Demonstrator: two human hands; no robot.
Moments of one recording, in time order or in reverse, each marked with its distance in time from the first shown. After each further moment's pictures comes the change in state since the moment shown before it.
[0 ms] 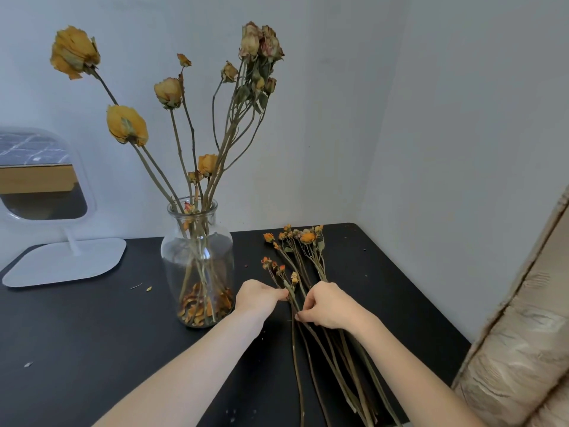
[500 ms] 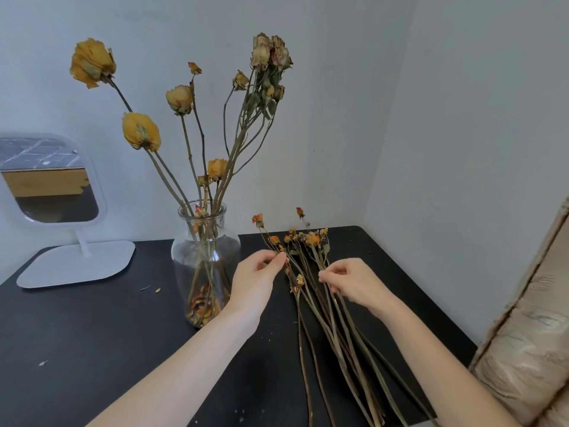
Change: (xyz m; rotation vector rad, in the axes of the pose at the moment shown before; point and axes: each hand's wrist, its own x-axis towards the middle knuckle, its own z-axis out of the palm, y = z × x) left_hand -0.047 0.030 -0.034 -0.236 -0.019 0.410; right_hand -0.012 0.008 -0.038 0.423 0.243 -0.065
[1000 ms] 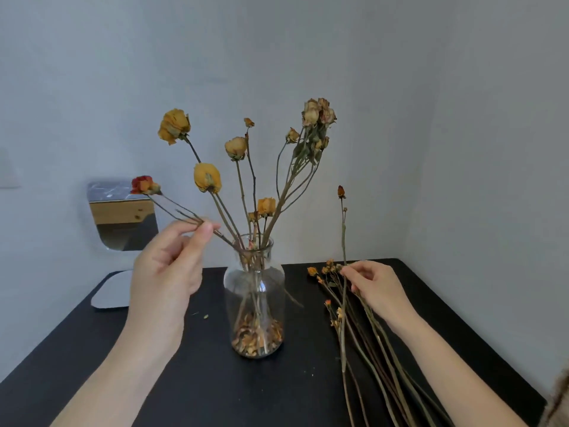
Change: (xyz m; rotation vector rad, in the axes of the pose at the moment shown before) left_hand -0.051 0.084 -0.125 -0.146 0.267 0.490; right_hand 0.011 -0.046 0.012 0.198 0.231 -0.180
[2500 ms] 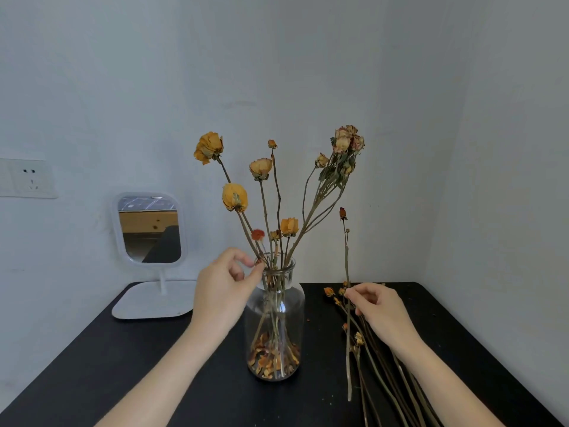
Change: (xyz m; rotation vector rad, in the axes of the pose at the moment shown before) left_hand 0.040 -0.069 0.005 0.652 -0.004 0.124; right_hand -0.002 -0.017 0.021 -0.015 -0.042 -0.049
